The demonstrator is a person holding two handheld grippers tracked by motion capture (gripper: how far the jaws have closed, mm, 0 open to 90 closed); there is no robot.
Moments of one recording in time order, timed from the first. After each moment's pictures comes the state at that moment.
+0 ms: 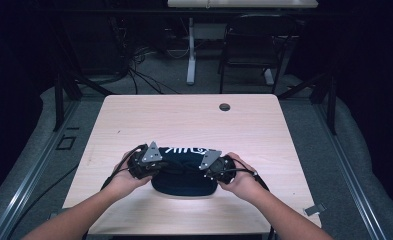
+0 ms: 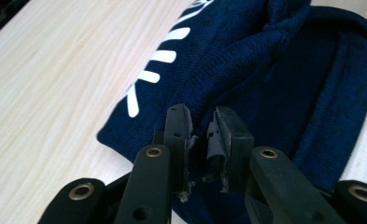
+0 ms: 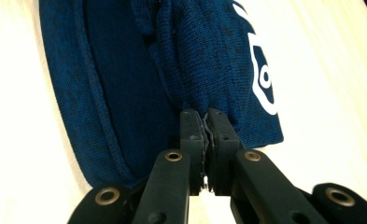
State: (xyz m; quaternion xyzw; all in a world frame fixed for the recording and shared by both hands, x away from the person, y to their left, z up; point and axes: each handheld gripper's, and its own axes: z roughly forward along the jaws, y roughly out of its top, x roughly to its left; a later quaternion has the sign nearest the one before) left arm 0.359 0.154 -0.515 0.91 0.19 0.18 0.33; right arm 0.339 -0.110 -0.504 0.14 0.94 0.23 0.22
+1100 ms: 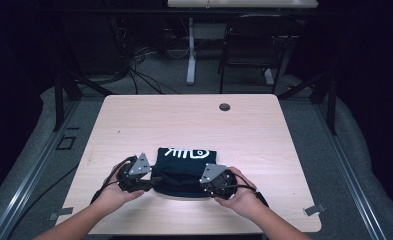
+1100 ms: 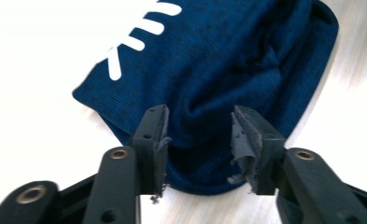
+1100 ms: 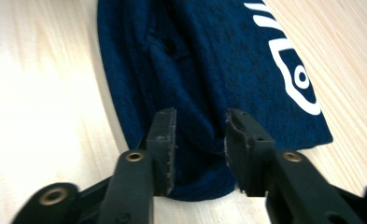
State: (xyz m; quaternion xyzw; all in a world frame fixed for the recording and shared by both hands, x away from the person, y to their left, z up) left arm 0.330 0.176 -0.522 0.90 0.21 0.17 0.35; right arm 0.304 -0.110 -0.518 0.17 0.92 0.29 0.21
